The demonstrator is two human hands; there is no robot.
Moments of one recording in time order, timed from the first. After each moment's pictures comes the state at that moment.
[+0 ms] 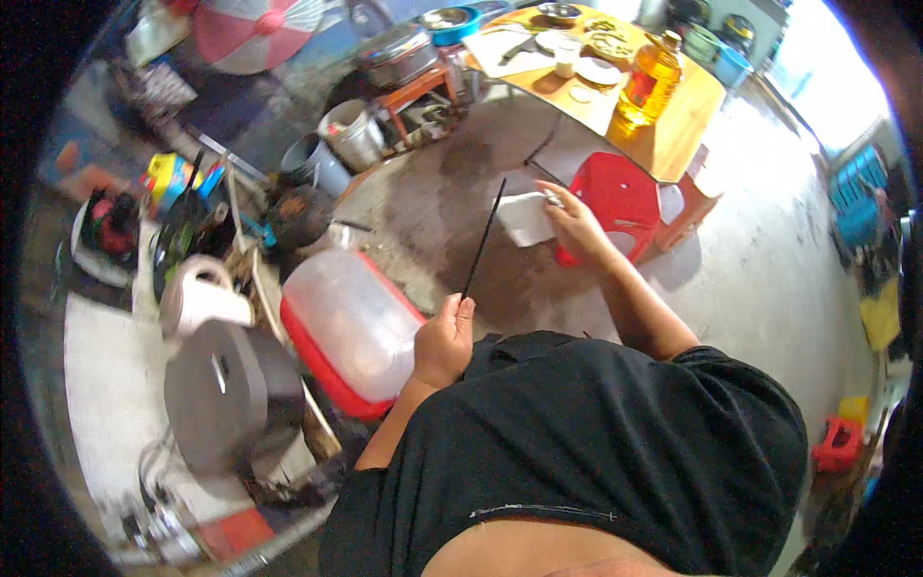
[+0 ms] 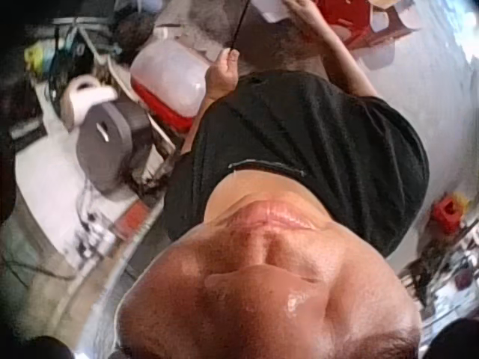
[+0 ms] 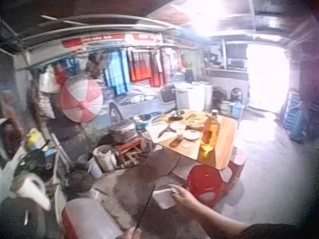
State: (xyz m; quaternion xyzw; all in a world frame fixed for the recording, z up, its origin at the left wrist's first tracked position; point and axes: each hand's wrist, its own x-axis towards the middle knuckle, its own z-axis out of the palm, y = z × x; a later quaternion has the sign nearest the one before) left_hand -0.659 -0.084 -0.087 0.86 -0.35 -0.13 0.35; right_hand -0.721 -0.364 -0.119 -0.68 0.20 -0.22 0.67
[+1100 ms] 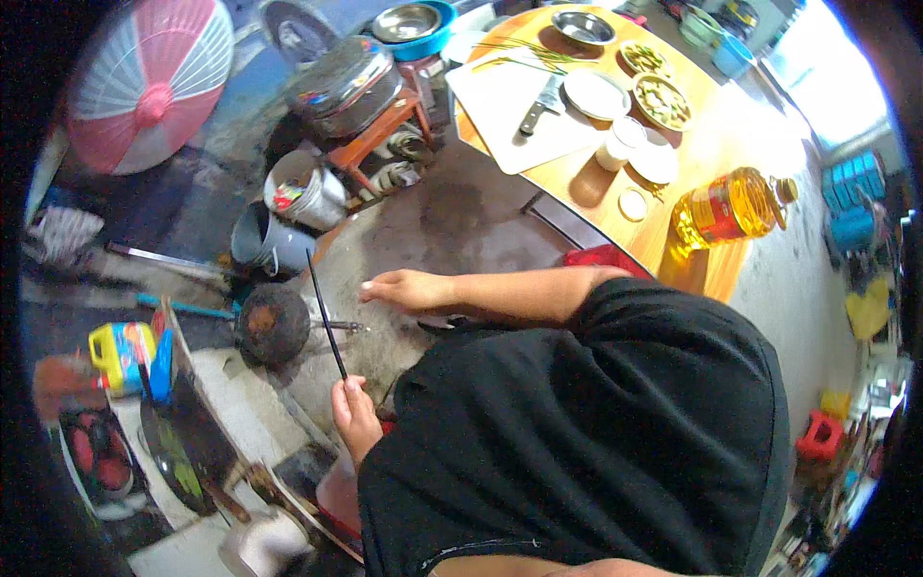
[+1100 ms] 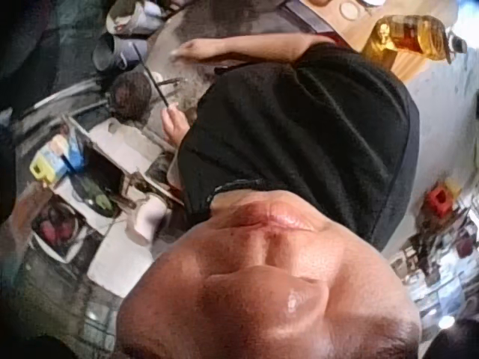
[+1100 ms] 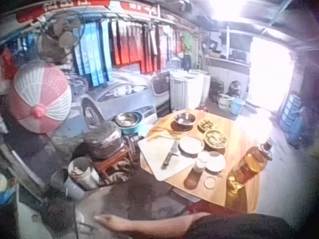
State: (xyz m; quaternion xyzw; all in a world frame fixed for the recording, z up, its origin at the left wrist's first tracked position) left_hand -0.240 -0.284 -0.112 0.78 -0.06 -0.15 0.61; right_hand -0.199 -0.531 -0.164 -0.68 0.04 0.14 0.72
